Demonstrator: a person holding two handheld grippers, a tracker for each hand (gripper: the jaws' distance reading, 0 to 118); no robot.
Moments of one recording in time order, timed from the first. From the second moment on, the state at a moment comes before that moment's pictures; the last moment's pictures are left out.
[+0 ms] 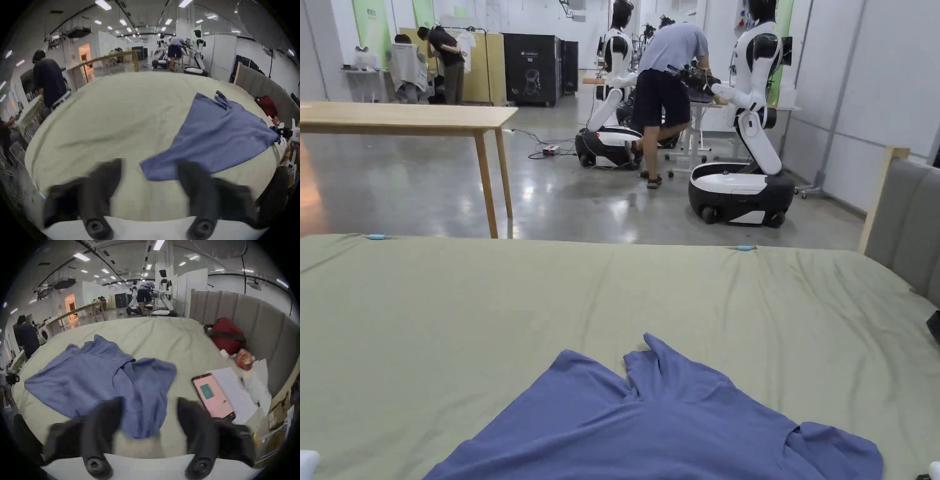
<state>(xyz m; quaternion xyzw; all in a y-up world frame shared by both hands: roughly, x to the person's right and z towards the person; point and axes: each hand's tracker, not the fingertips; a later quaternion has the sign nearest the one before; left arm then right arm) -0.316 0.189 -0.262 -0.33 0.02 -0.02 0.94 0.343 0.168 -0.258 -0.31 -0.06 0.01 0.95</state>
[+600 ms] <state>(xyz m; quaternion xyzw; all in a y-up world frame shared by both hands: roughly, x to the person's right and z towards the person) -0.219 0.275 -0.235 -0.13 -0.03 -0.03 0.99 0.182 0.273 -0.239 -0.06 0.04 0.01 1.00</state>
